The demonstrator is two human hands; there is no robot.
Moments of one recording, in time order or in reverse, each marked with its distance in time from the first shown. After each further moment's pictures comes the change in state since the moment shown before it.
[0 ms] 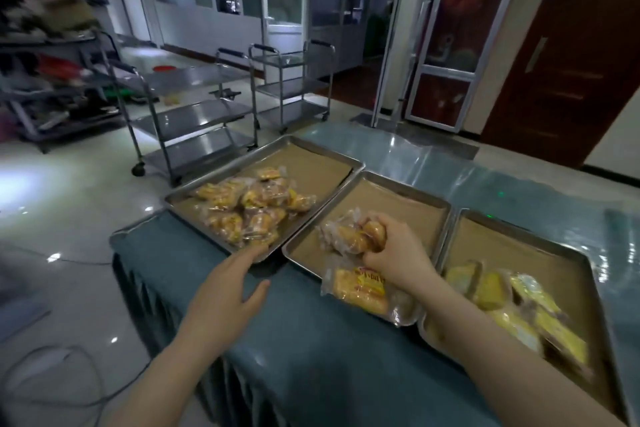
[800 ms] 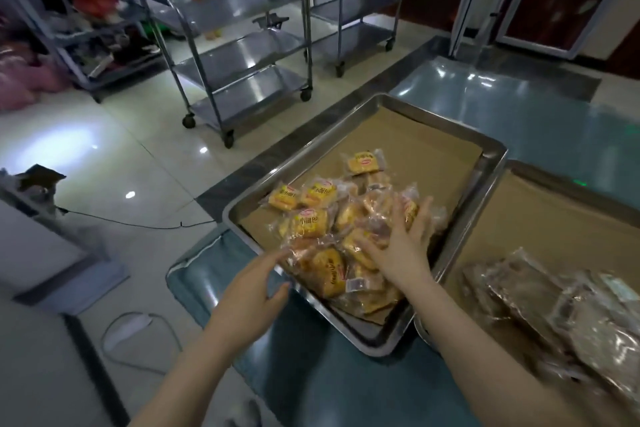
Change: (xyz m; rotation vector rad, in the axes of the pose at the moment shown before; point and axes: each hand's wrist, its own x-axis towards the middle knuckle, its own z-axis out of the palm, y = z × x) left_hand 0.192 -0.251 -0.037 0.083 -0.202 -0.168; right_hand 0.278 0.009 0.268 -0.072 -0.123 0.262
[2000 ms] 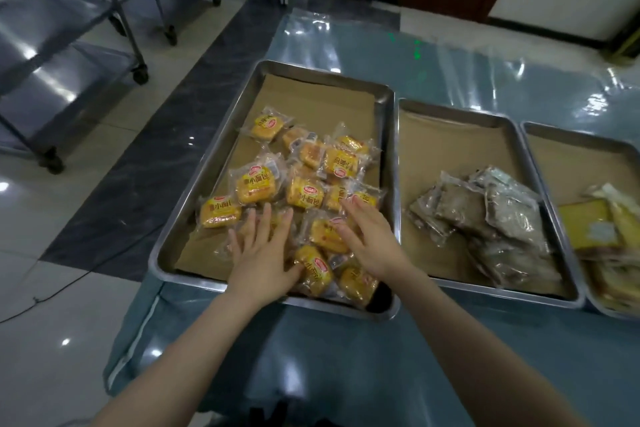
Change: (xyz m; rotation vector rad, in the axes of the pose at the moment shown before) left_hand 0.126 -0.051 0.046 0.281 -0.398 0.335; right_hand -0.035 -0.010 0.033 -0.036 0.143 0.155
